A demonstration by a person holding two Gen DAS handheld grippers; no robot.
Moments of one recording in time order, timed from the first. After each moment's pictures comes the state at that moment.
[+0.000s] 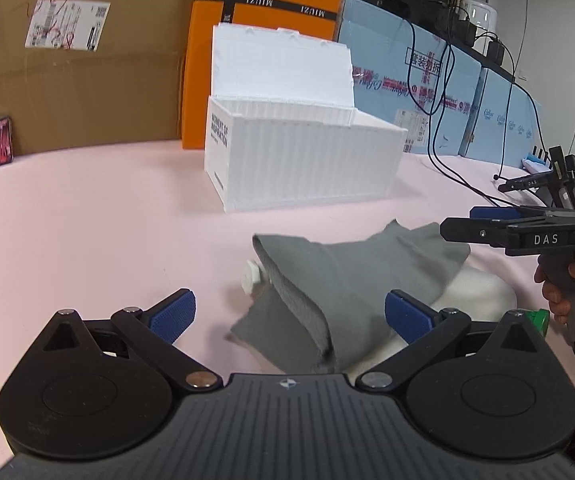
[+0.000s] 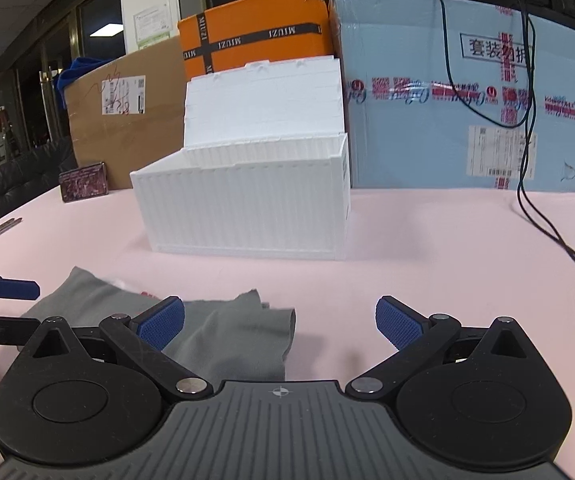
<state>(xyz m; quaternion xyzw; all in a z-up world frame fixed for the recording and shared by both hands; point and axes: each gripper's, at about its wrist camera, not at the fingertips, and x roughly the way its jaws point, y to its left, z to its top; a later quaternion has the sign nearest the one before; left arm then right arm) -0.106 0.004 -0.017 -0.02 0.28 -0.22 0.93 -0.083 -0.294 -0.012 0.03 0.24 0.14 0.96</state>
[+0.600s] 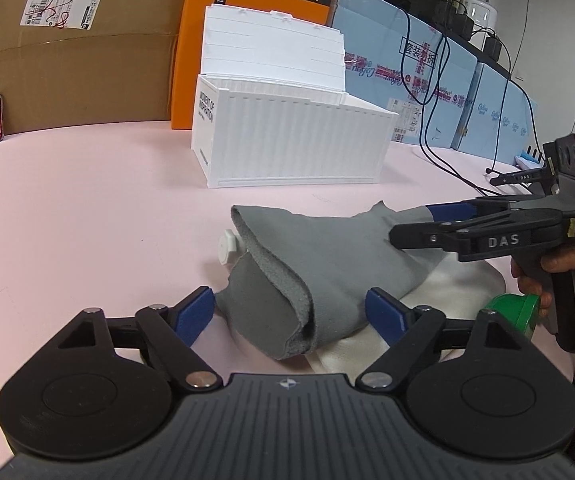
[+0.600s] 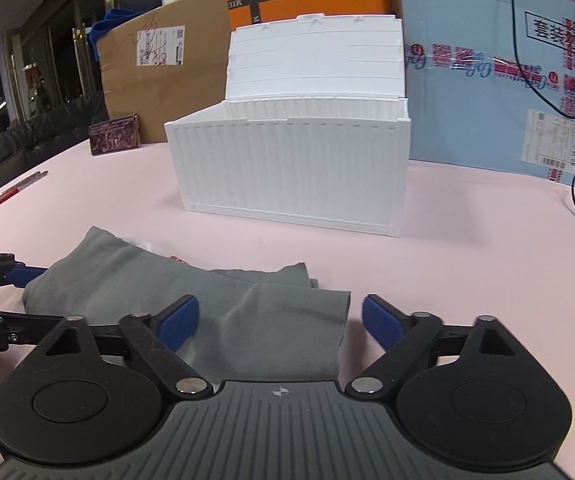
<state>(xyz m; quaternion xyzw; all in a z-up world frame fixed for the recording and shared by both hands) -0.113 -0.006 -0.028 -0.02 0.29 -0.24 0.93 -0.060 -0.269 -0.021 -0.01 0.29 0.21 0.93</state>
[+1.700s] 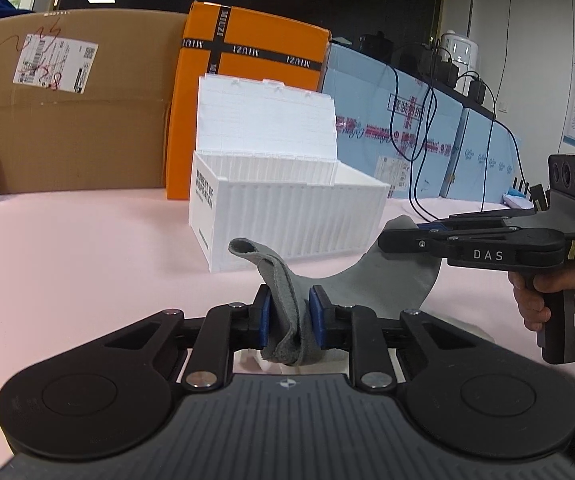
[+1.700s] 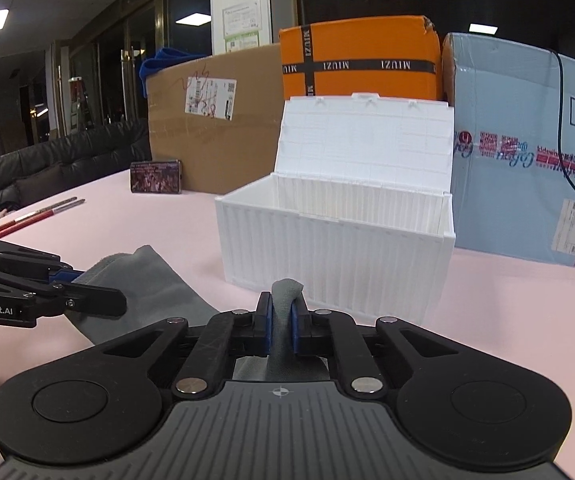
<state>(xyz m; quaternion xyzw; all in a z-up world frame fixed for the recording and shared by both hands) -0.095 0.007 0.011 -0.03 0.21 -0.25 0.94 -0.058 -0.255 0.022 -0.03 0.20 0.26 0.94</state>
